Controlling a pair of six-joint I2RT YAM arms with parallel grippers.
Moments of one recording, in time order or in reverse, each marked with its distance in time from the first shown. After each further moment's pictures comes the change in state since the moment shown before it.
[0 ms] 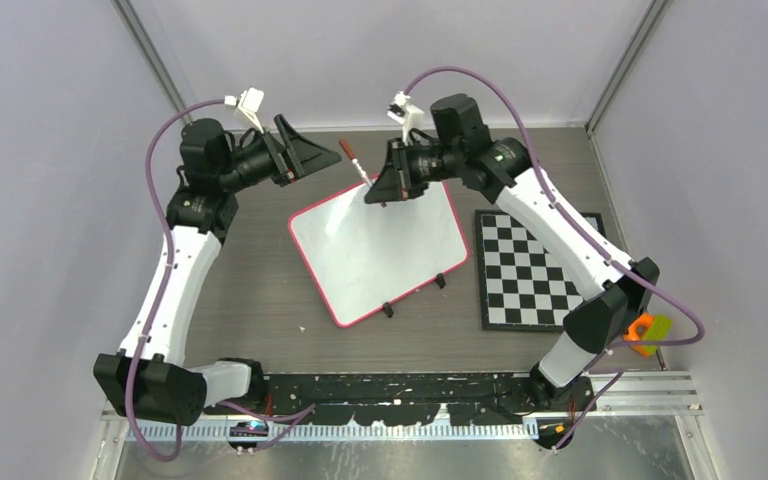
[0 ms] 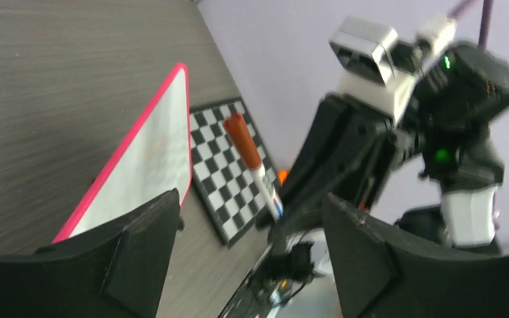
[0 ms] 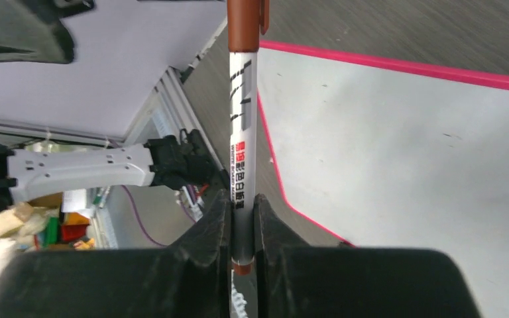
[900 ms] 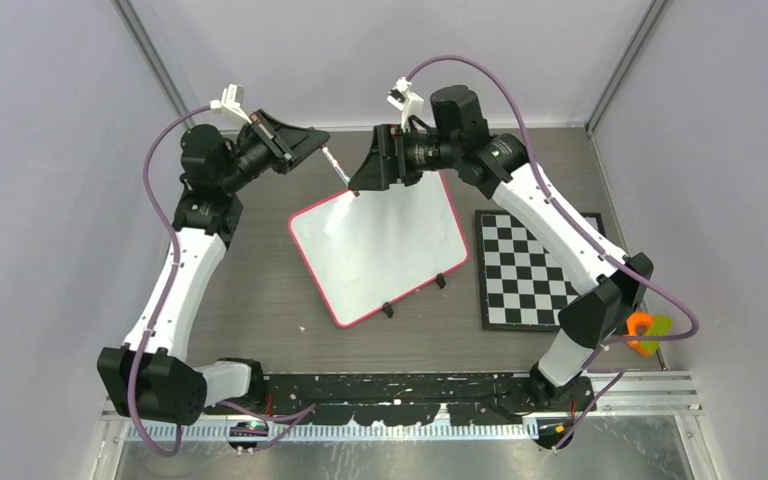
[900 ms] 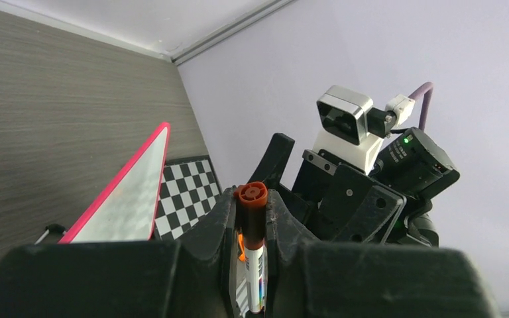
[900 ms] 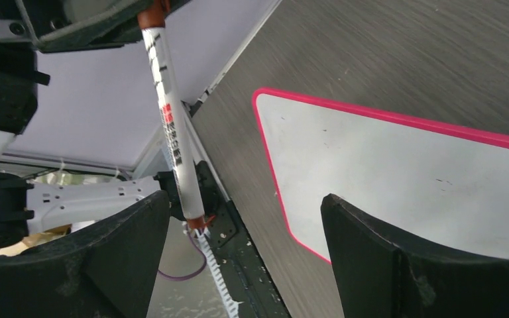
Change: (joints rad) left arm 0.004 0.003 -0.026 0.182 -0.121 -0.206; right arm -0.032 0.002 0.027 0.042 0.015 0.006
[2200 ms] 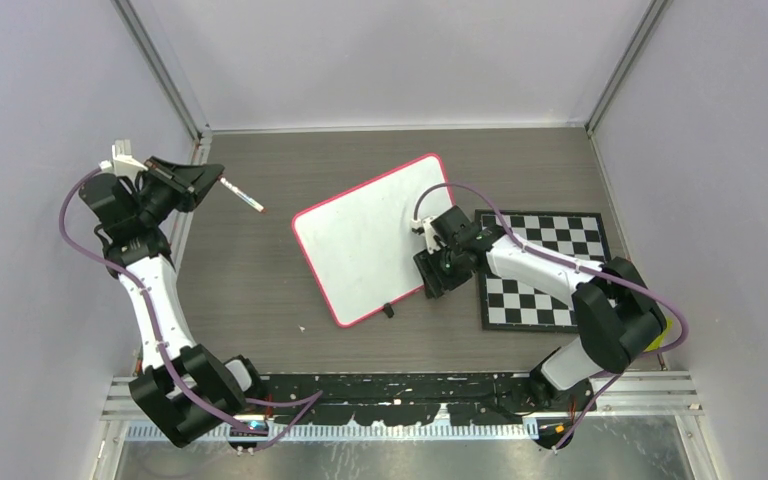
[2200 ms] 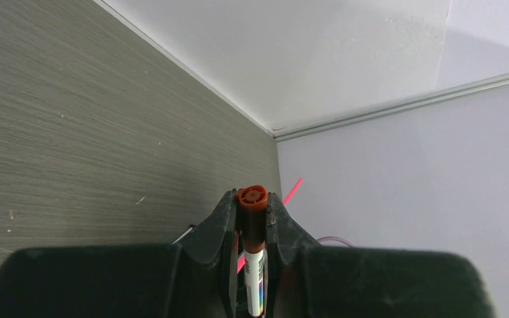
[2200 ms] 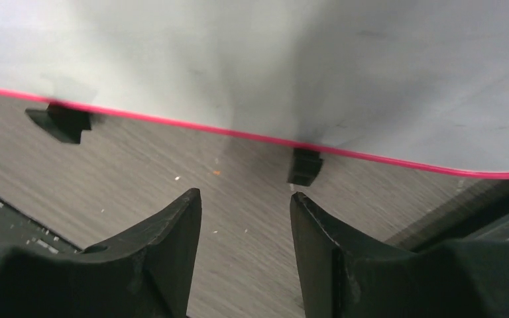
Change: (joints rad) left arm 0.686 -0.097 -0.212 -0.101 0.286 0.117; right arm 0.023 -0.142 -0.902 0.085 0.472 -0.319
